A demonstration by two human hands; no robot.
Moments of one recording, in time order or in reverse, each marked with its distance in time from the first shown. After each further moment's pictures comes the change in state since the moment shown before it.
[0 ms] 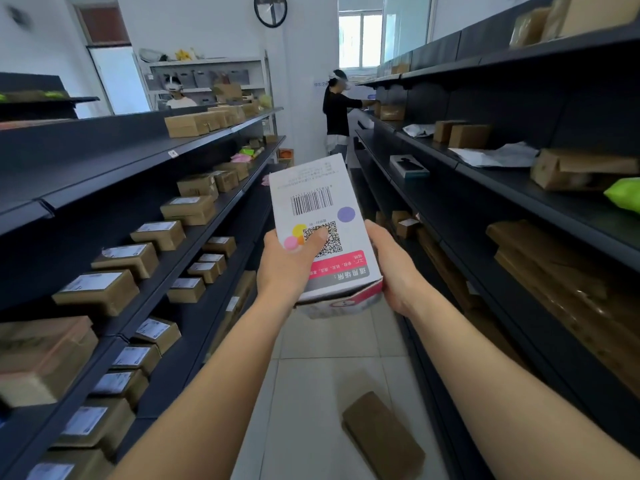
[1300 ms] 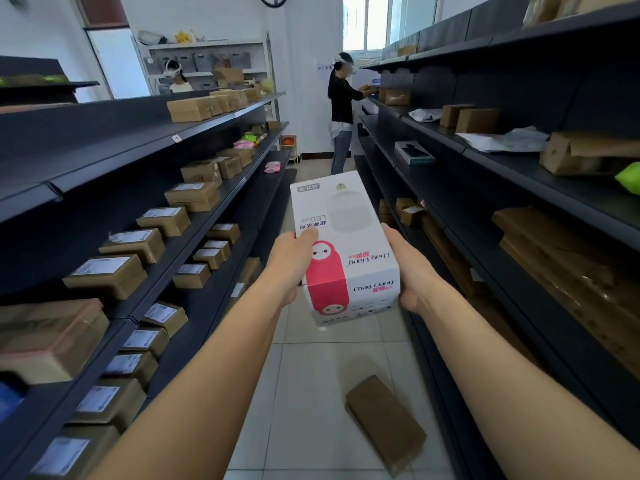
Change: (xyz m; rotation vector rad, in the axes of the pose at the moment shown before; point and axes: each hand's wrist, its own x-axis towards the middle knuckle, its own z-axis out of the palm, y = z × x) left_hand -0.004 -0.002 -0.006 -0.132 -0.154 -0.212; right_hand -0.015 0.016 -0.009 0.093 0.020 0.243
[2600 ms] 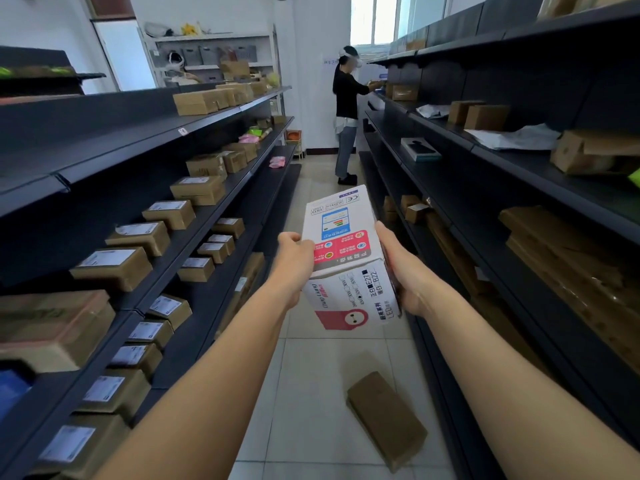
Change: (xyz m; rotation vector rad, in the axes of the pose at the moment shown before) left_hand 0.011 -0.021 -0.005 0.064 0.046 -0.069; right_hand 0.008 0.010 0.006 -0.135 -0.002 0.072
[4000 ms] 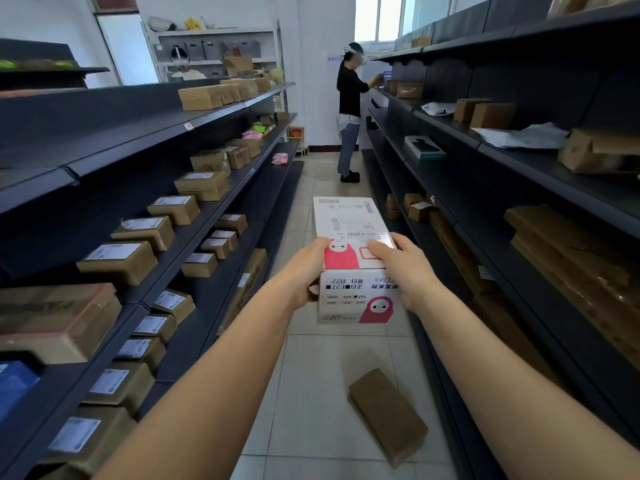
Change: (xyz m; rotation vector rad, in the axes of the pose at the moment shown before) left_hand 0.003 -0.010 -0.006 -0.023 -0.233 -0.152; right_hand -0.005 0.004 0.017 0.084 0.135 -0.106
